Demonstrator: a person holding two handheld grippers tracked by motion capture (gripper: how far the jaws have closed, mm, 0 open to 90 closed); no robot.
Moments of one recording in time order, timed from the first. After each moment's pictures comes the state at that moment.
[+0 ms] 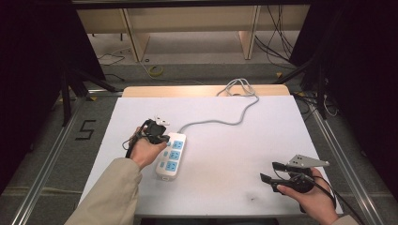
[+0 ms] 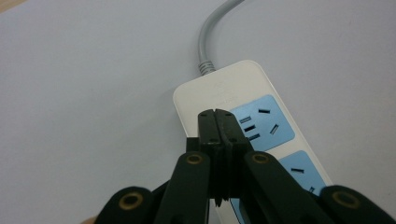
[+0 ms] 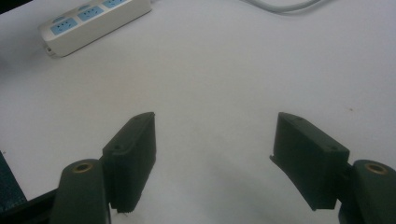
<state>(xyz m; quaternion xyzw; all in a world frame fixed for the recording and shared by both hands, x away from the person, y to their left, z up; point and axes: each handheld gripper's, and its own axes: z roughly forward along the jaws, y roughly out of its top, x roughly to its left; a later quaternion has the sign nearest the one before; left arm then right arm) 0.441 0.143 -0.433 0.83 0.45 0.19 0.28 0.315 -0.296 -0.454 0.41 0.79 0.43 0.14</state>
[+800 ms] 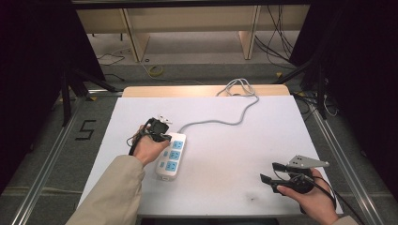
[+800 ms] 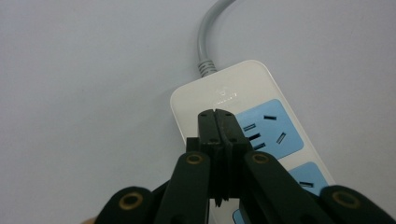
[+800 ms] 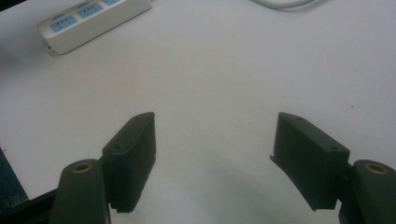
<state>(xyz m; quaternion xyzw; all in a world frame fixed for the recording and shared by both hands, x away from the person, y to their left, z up) 0.452 0.137 -0.440 0.83 0.45 0.18 0.26 0.314 -0.295 -0.455 0.41 0.79 0.43 0.14</state>
